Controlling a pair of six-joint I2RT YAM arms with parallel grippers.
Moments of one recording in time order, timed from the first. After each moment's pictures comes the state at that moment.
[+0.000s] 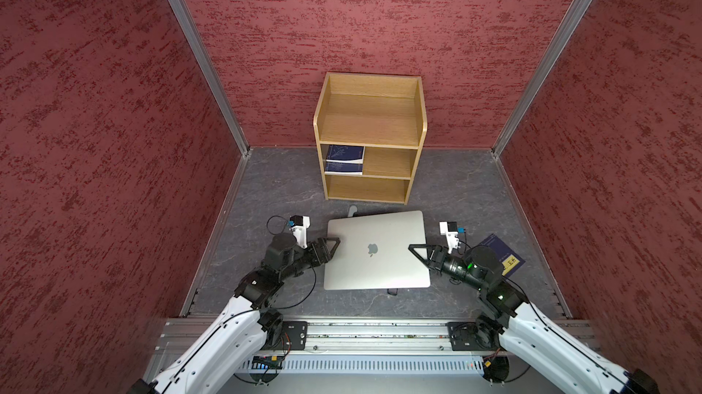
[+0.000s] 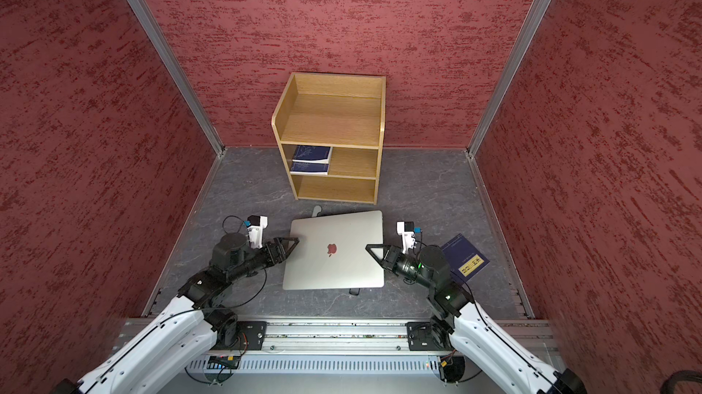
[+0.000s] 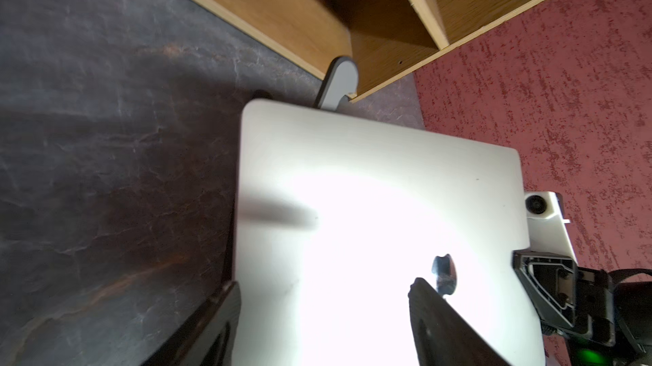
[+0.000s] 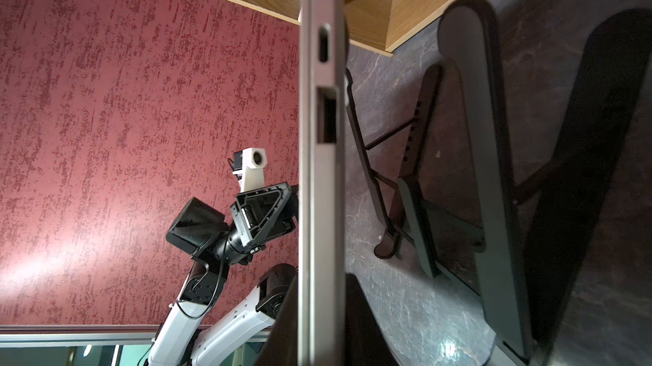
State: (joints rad) left arm -0.47 0.58 0.37 -0.24 0.27 -0.81; right arm 0.59 0.55 0.19 0.22 -0.45 1.23
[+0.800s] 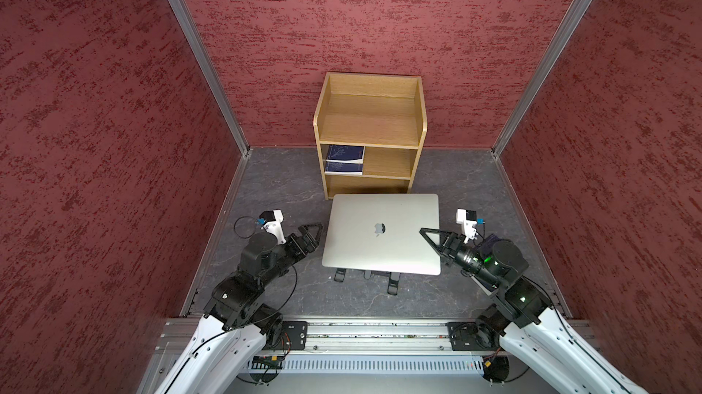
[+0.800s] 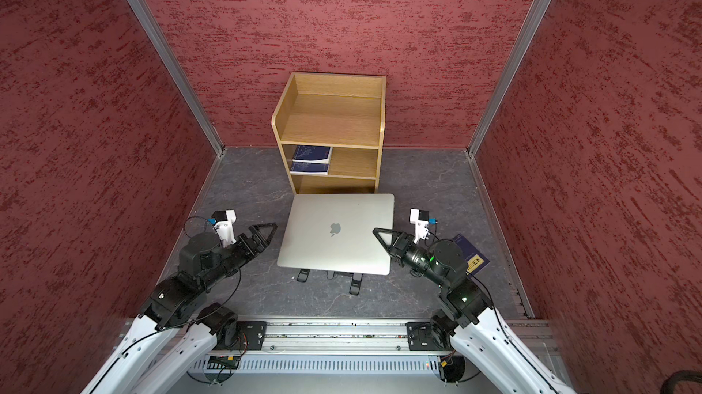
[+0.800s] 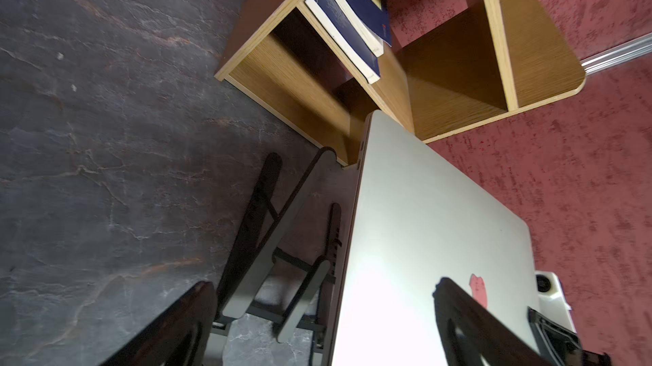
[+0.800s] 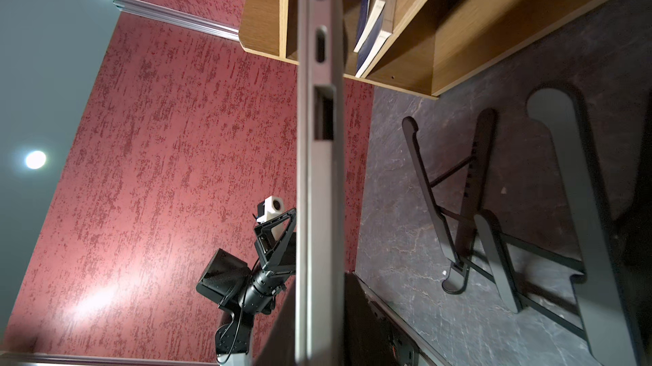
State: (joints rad) left arm -0.45 0.43 0.60 -0.56 0.08 -0.99; right arm 0.59 0.45 0.43 0.00 -0.33 1.33
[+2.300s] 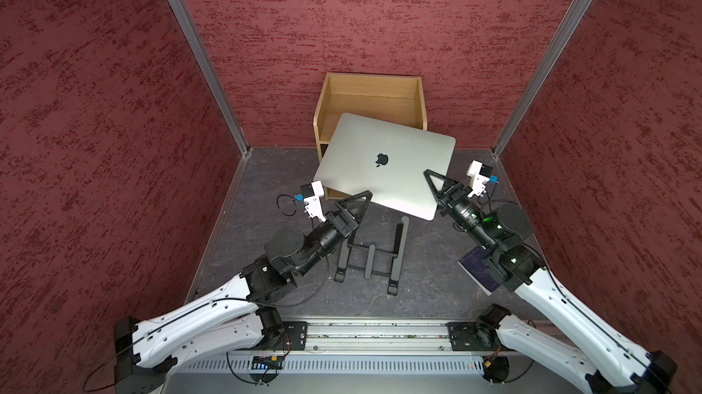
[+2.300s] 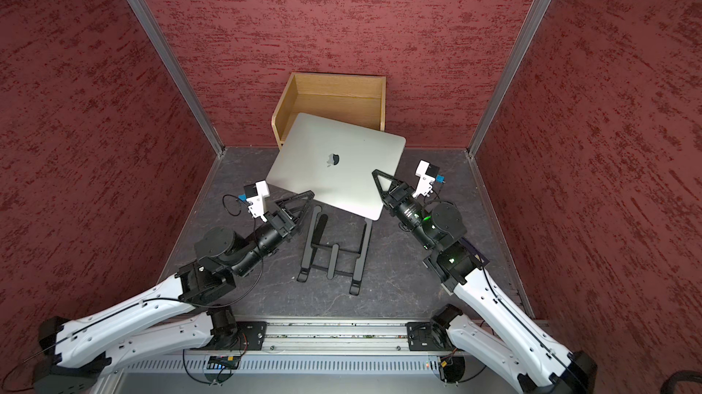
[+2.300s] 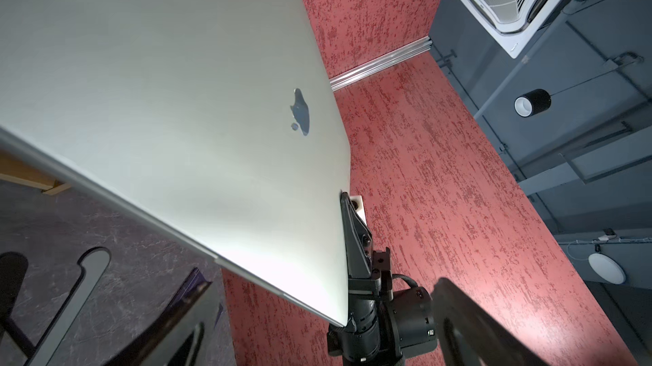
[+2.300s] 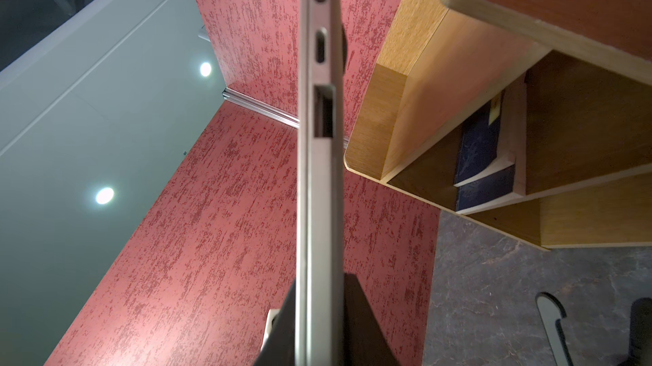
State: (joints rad) left arm -1.04 0.83 0.78 0.24 -0.27 -1.17; right arm 0.60 0.84 0.79 0.30 -0.08 1.29
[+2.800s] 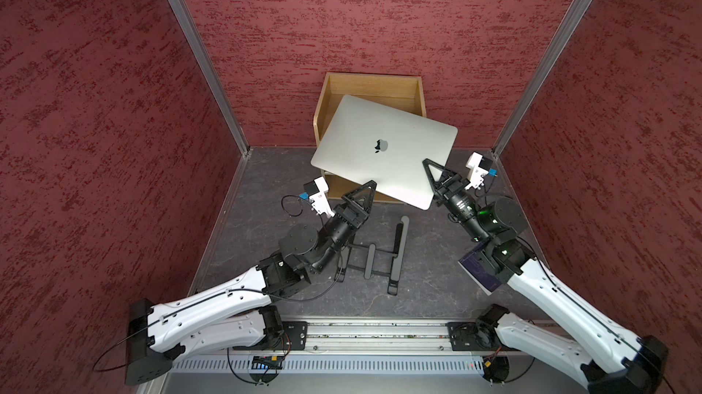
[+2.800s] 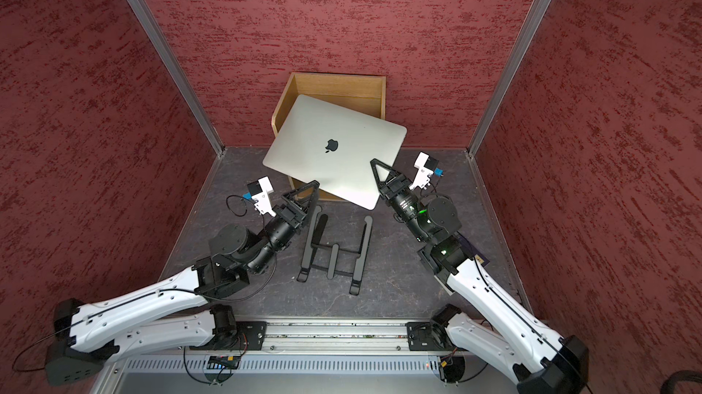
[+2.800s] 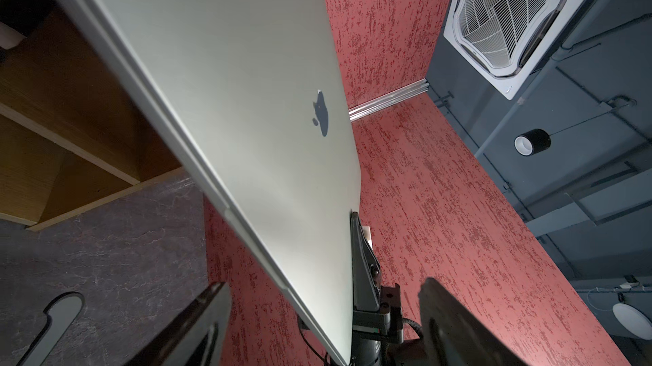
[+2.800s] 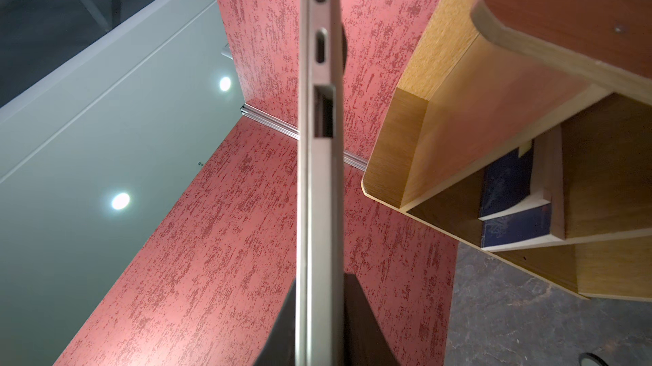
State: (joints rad) left arm -1.09 0.93 0.82 0.32 -0.45 -1.17; right arm 0.61 0.92 0.84 0.41 -0.03 1.26
